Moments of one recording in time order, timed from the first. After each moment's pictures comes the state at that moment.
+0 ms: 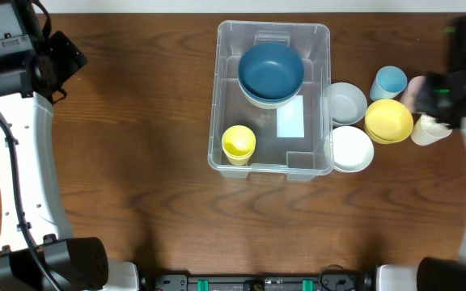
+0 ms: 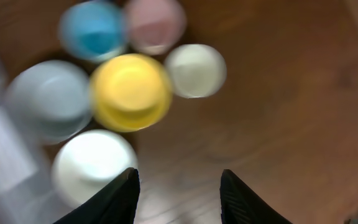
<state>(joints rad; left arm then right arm) 0.23 1.63 1.77 -1.05 -0.22 -0.48 -0.19 1.55 1.77 -1.38 0.27 0.35</state>
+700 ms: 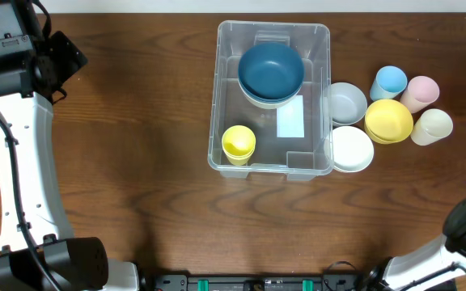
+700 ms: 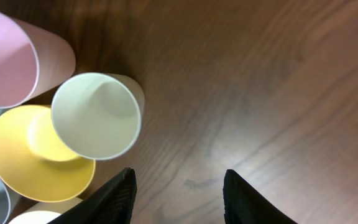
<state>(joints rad) 0.23 1.63 1.77 -1.05 -0.22 -0.48 -0.59 1.88 1.77 -1.27 0.05 0.31</state>
